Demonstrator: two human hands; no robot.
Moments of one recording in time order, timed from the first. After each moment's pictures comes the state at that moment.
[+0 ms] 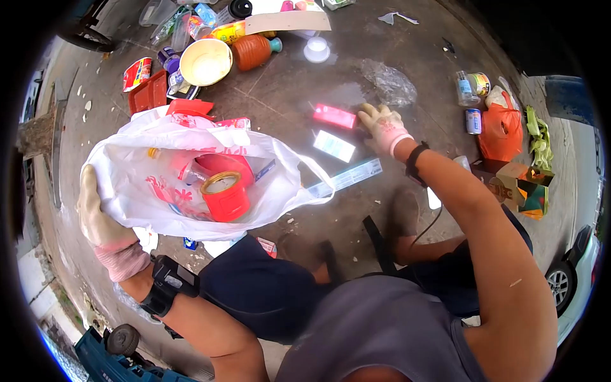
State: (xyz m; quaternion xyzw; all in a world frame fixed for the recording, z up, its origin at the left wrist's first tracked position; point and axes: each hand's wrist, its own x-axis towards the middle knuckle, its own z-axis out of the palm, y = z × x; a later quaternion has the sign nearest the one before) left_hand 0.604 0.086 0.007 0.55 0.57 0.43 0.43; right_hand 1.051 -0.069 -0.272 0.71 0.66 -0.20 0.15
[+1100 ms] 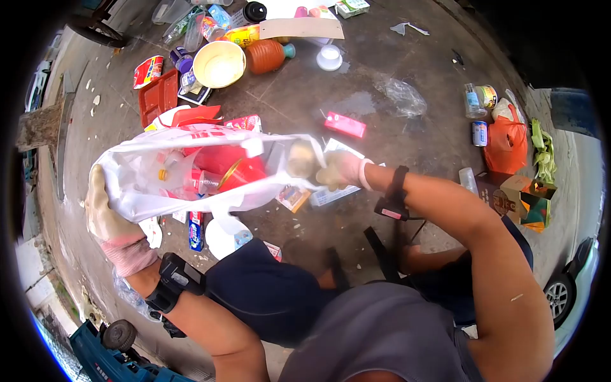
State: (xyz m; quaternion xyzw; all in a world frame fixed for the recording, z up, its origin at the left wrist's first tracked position) left_hand 0.585 0.080 -0.014 0.67 0.62 0.37 0.16; right_hand 0.940 -0.055 -0.278 0.62 0.46 -0.62 -0.17
